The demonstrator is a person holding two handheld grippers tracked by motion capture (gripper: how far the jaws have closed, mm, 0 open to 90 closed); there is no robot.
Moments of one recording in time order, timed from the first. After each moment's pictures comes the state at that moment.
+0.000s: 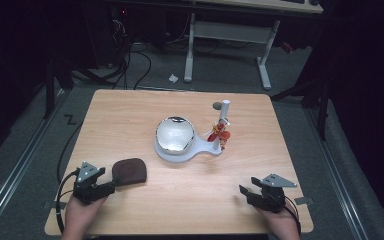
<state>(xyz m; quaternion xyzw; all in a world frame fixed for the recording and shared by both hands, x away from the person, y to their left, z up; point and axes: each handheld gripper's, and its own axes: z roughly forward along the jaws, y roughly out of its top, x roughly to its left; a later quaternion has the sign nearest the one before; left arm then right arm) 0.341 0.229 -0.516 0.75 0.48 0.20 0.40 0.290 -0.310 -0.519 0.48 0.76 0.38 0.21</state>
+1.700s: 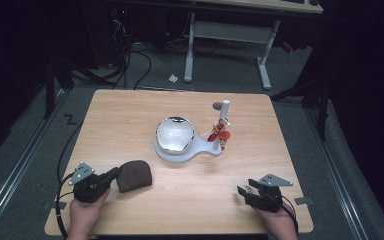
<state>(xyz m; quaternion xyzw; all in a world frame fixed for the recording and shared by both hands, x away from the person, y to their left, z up) 0.328 0.228 -0.511 0.70 0.46 0.17 0.52 0.294 -0.307 -0.526 0.48 0.77 0.37 0.19</state>
